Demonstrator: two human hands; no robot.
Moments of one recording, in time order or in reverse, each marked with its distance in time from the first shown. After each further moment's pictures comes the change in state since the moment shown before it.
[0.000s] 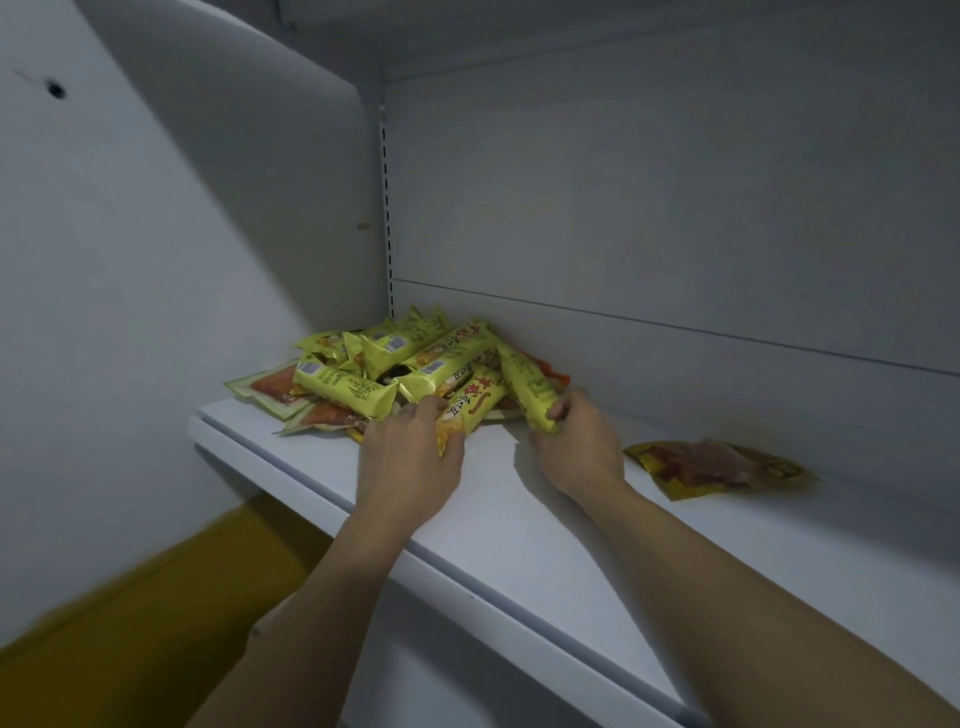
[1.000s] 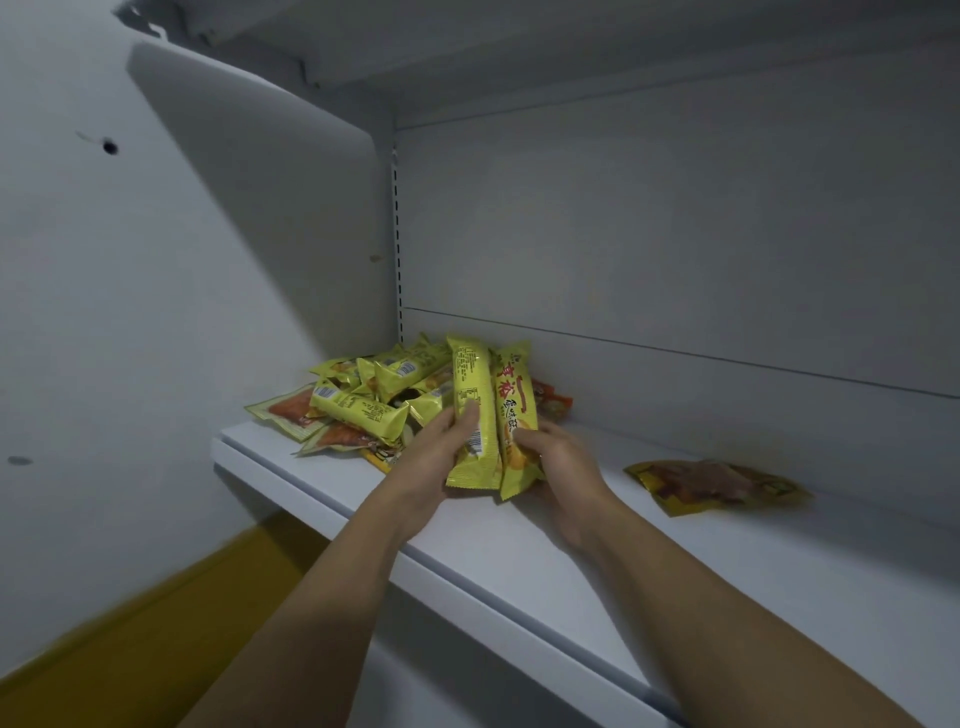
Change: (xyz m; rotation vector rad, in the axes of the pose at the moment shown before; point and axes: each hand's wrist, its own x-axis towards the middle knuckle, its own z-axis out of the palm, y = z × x) left_hand 0.011 0.015 -0.017 -1.367 -0.439 -0.399; right_hand -0.022 -0.027 -0.001 1.004 -0.353 0.265
